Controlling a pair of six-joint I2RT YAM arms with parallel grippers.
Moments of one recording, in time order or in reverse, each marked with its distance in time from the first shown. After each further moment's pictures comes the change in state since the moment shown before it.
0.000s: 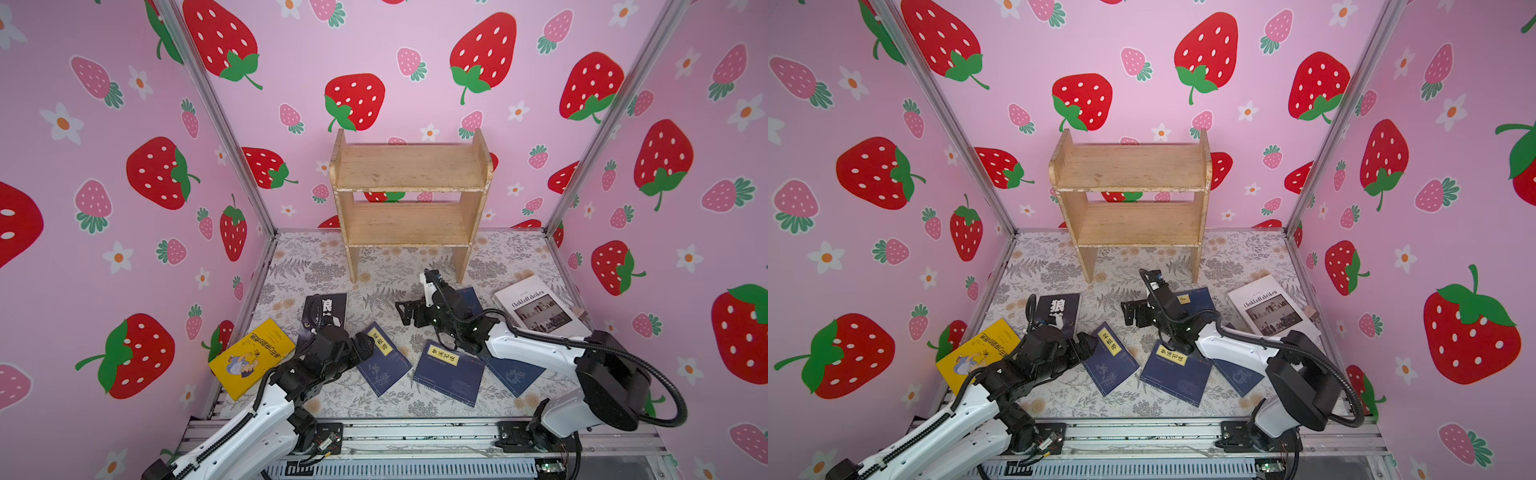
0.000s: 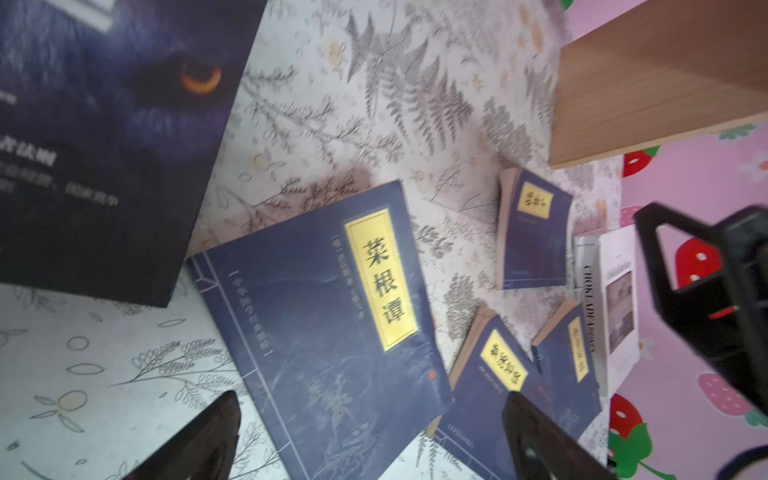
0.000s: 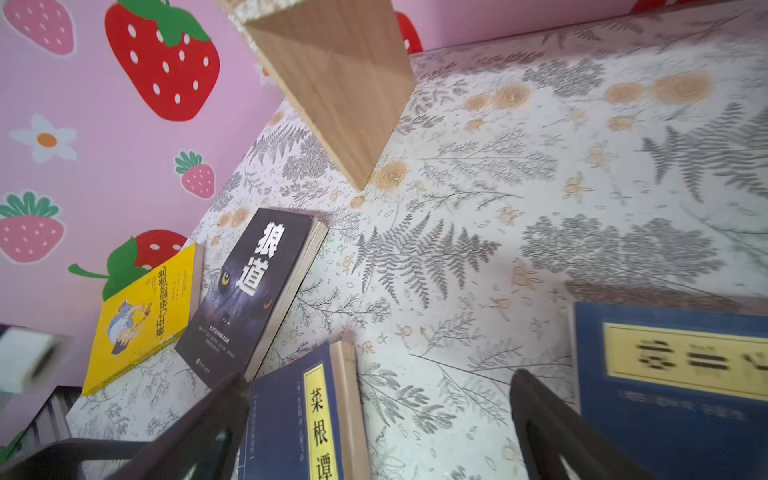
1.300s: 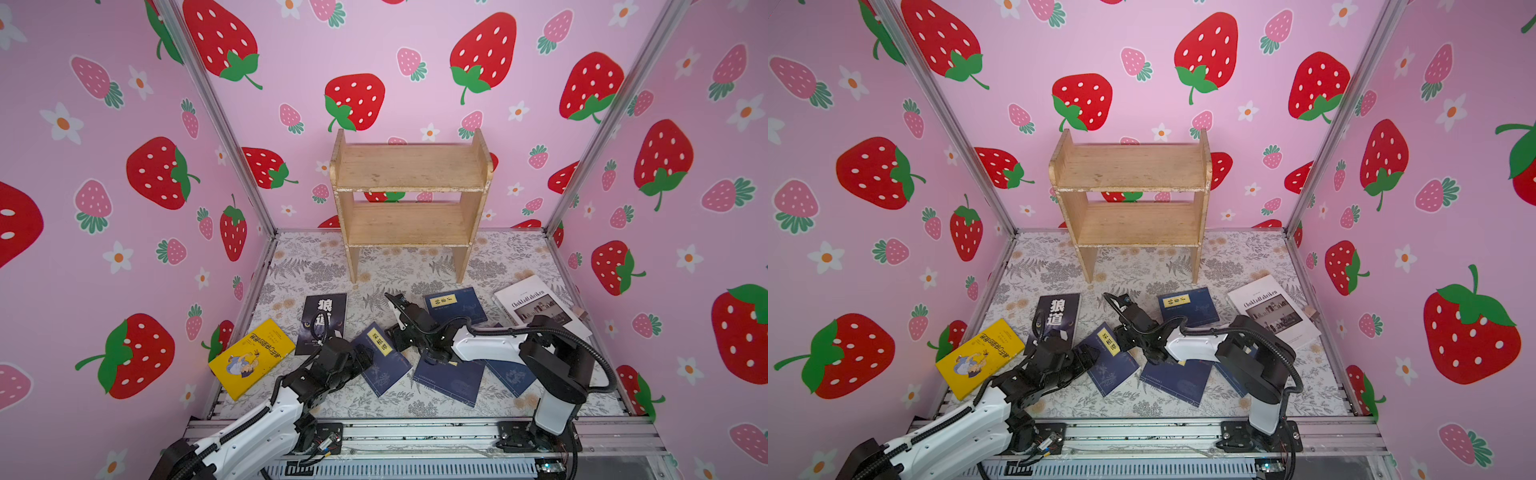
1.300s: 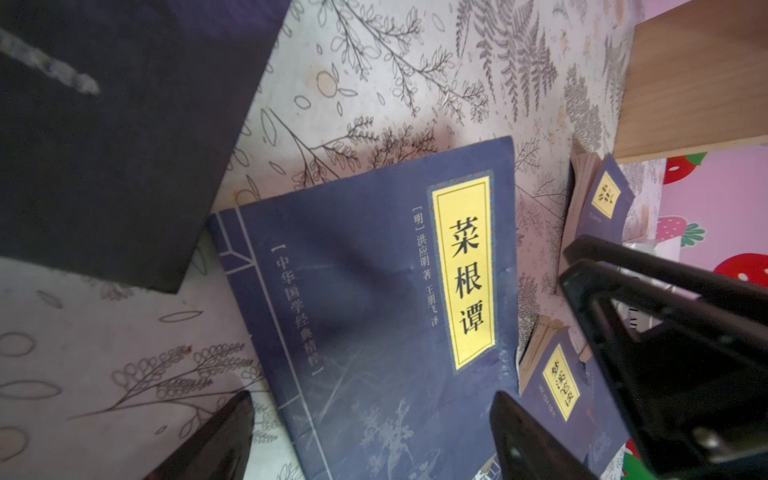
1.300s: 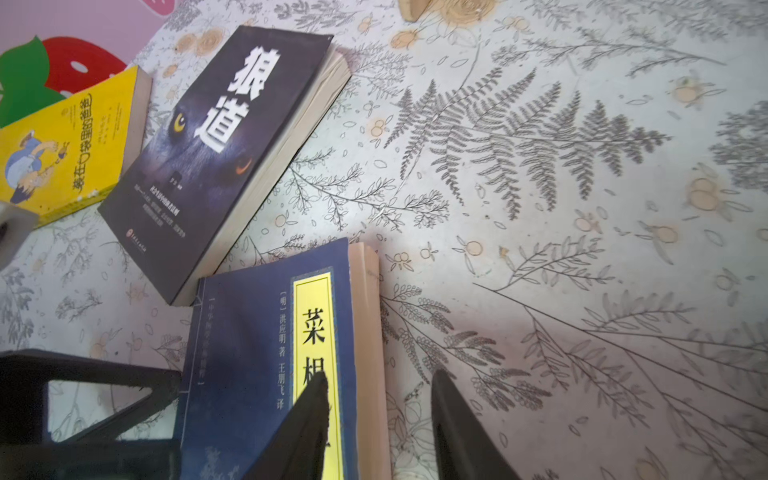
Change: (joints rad) left arm 0.002 0.066 -0.179 0.260 0.002 -0.086; right arm 0.105 0.248 0.057 -0.013 -0.047 -0.097
